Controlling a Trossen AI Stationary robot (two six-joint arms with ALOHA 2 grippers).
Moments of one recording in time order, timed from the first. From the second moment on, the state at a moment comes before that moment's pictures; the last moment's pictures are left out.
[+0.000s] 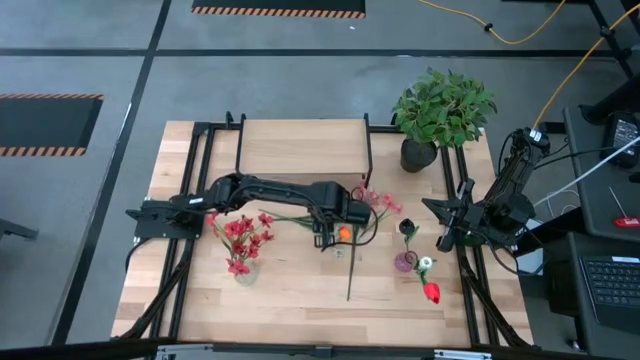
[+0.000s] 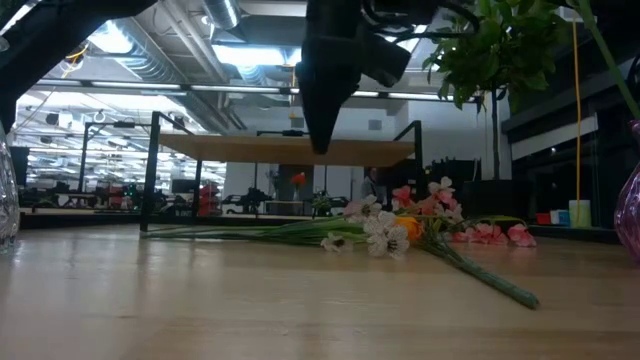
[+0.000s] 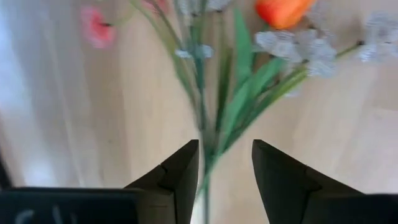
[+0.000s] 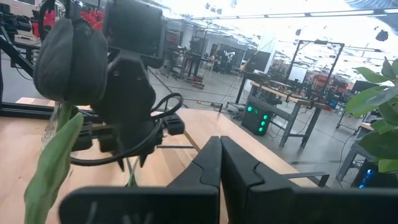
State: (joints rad) left arm -0.07 2.35 2.31 -1.57 -0.20 -0.20; right arm 1.02 0.54 0.25 0.77 1.40 -0.69
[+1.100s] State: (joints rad) left arm -0.05 2.42 2.31 -1.57 -0.10 -0.12; right arm 1.02 0.54 0.25 0.70 1.40 -0.63
